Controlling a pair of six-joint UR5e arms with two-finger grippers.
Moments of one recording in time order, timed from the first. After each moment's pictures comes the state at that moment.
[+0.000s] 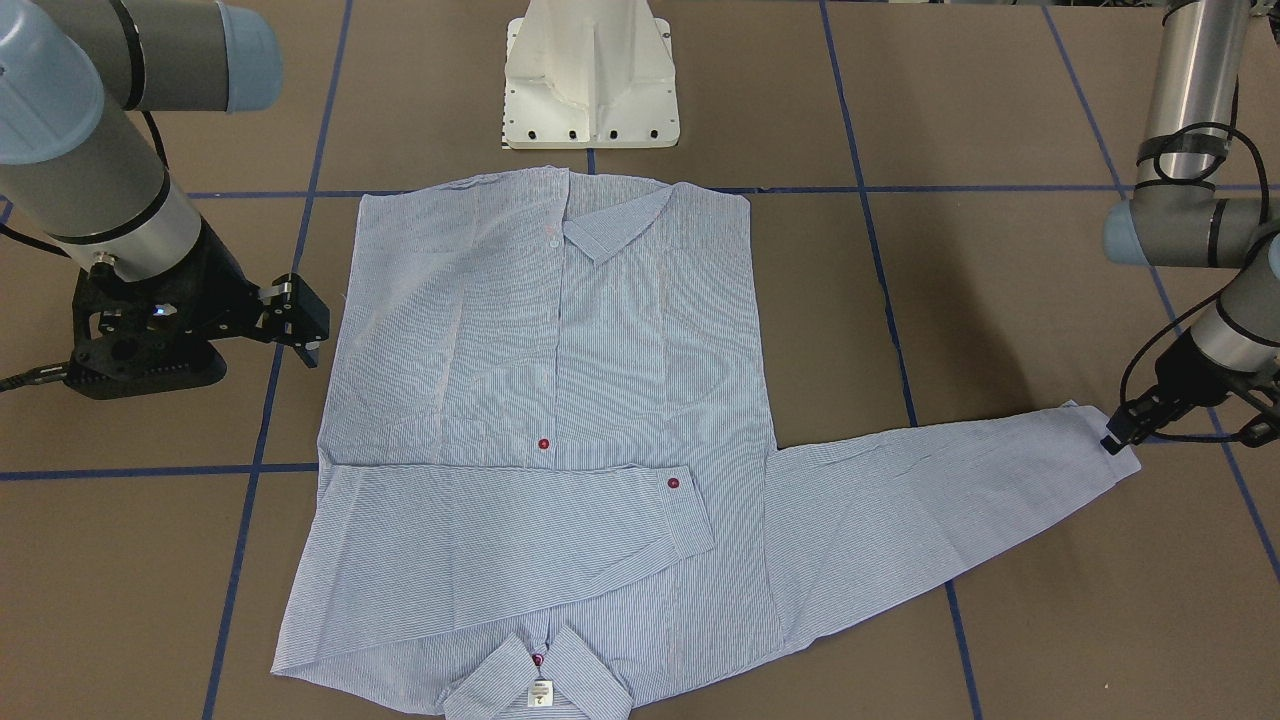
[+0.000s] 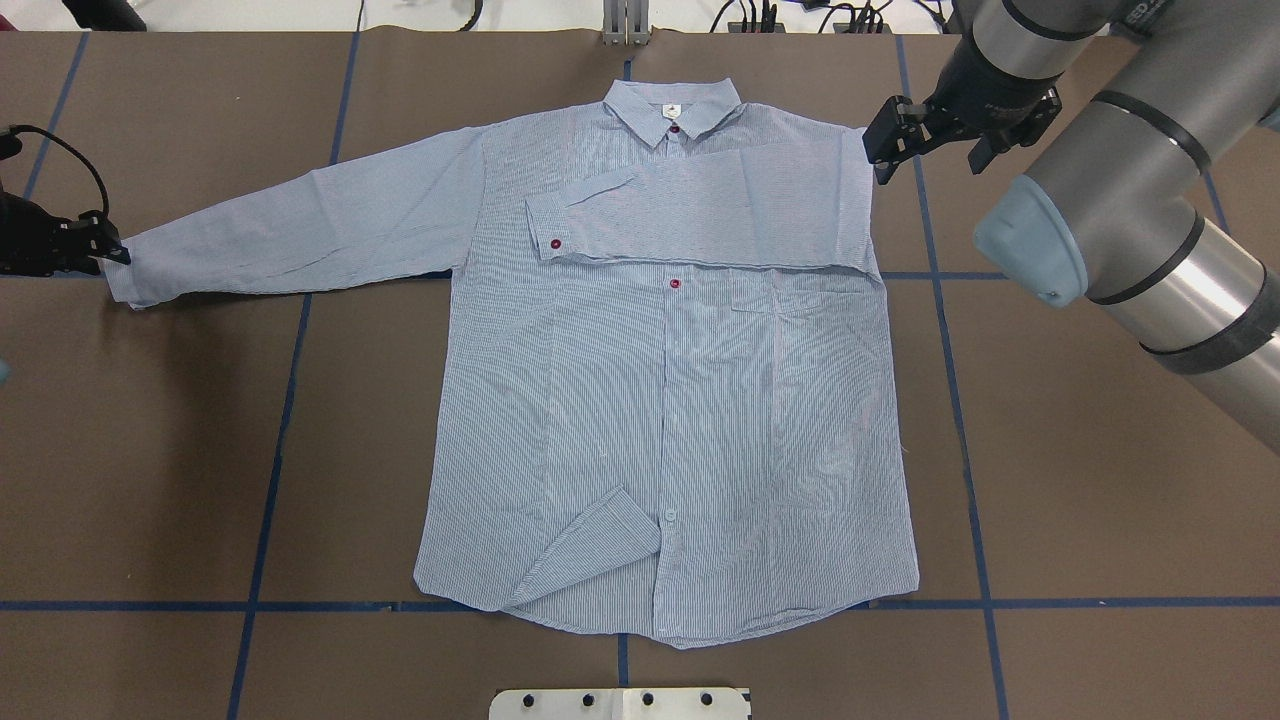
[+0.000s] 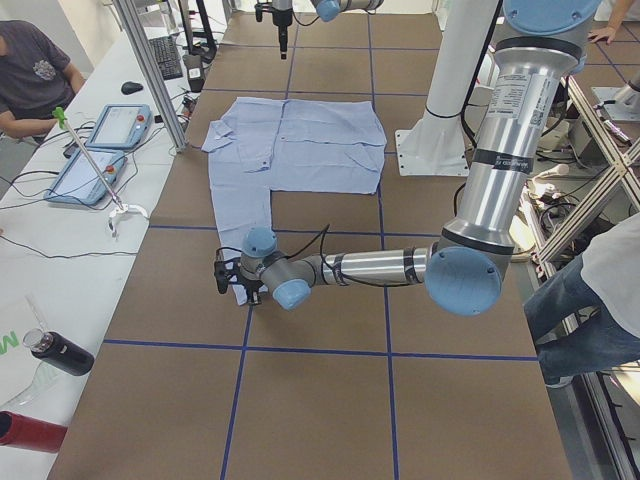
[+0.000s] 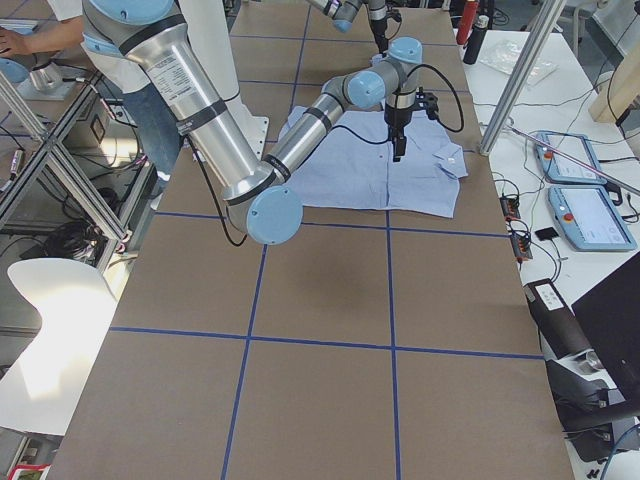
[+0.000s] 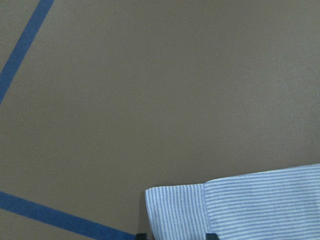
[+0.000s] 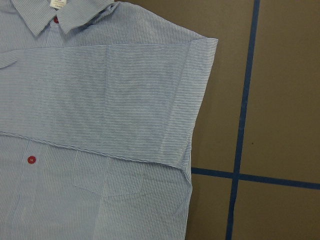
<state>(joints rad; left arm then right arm) -1.10 -1.78 -1.18 -2.49 -2.13 -1.13 0.99 -0.97 1.79 -1.83 2.14 0.66</state>
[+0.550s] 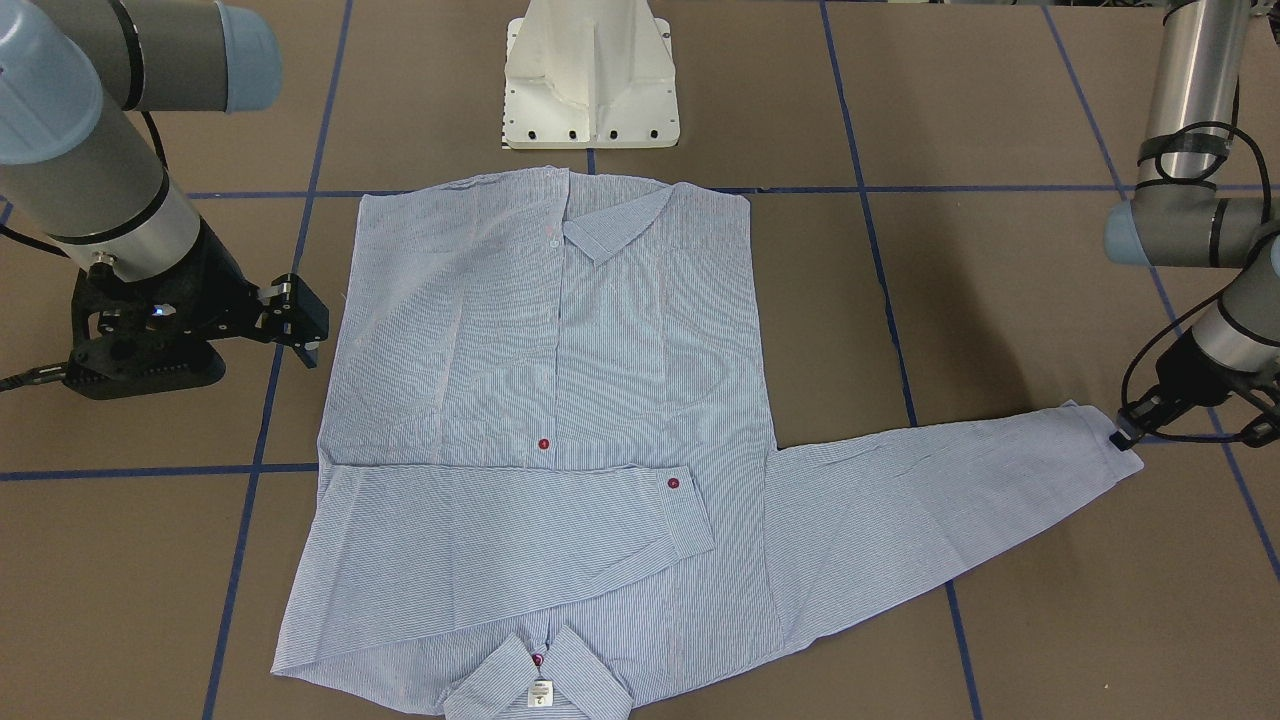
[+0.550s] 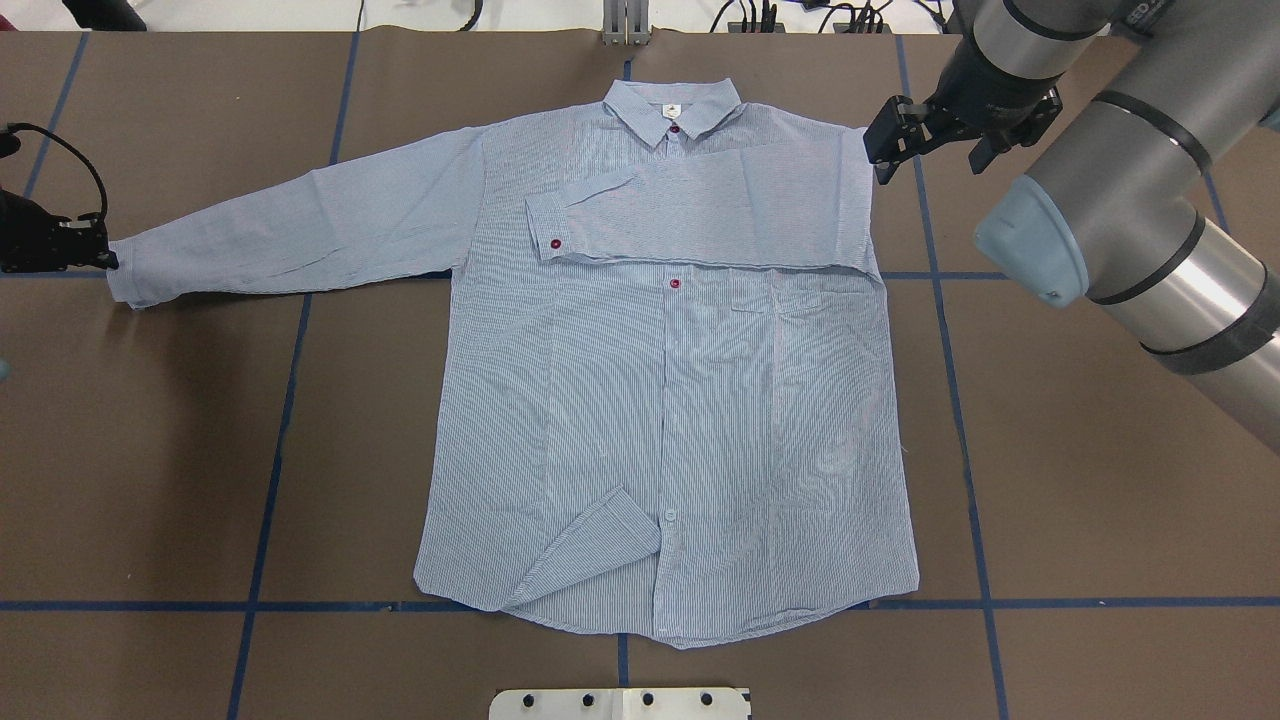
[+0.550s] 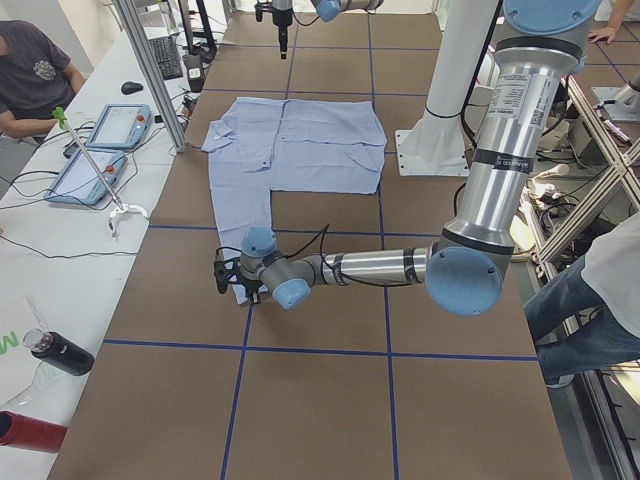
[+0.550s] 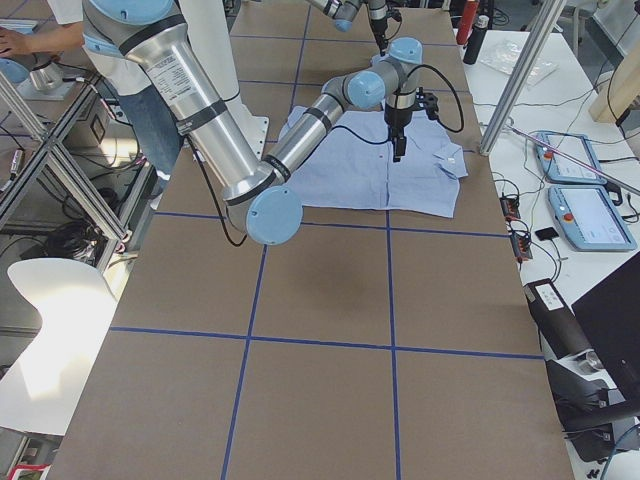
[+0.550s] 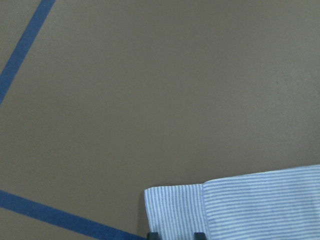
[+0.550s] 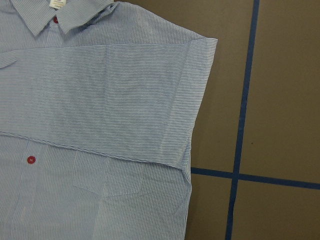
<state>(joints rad) -1.11 -1.78 -1.18 -2.48 -2.13 -1.14 0.99 -0.97 1.79 -1.83 2.14 0.66</state>
